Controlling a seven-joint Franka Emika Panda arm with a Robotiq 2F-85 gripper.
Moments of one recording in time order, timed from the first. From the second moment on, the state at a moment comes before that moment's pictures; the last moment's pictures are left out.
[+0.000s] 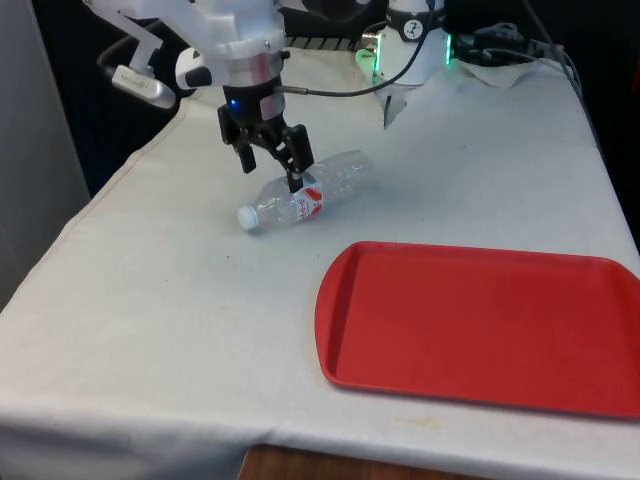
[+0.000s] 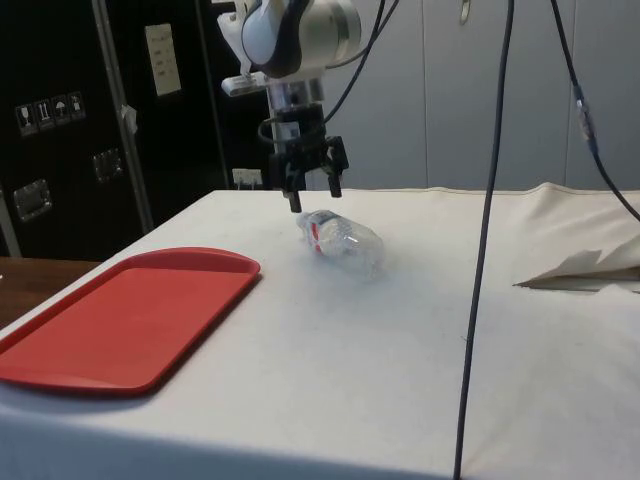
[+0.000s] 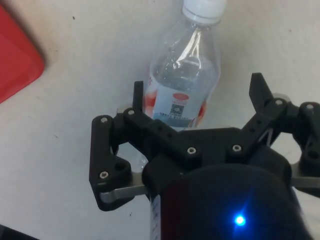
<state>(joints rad) 0.12 0.55 -0.46 -1.91 0.33 2.27 -0.01</state>
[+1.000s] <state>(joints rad) 0.11 0.63 -0.50 -1.74 0.37 1.98 -0.11</state>
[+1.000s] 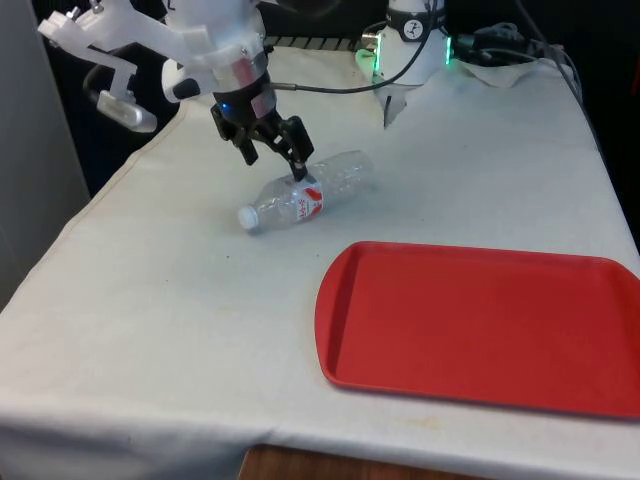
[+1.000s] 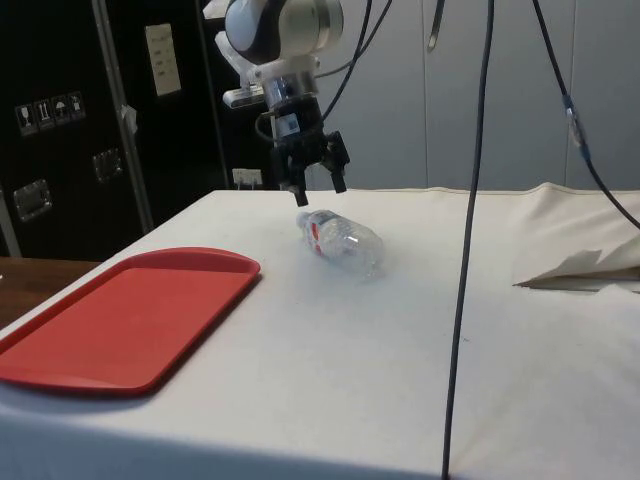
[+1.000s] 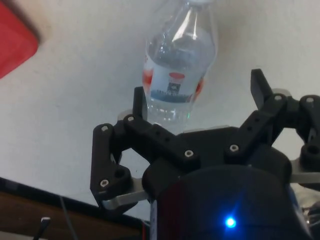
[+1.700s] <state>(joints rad) 0.11 0.70 -0.53 -1.62 0.37 1.77 -0.11</state>
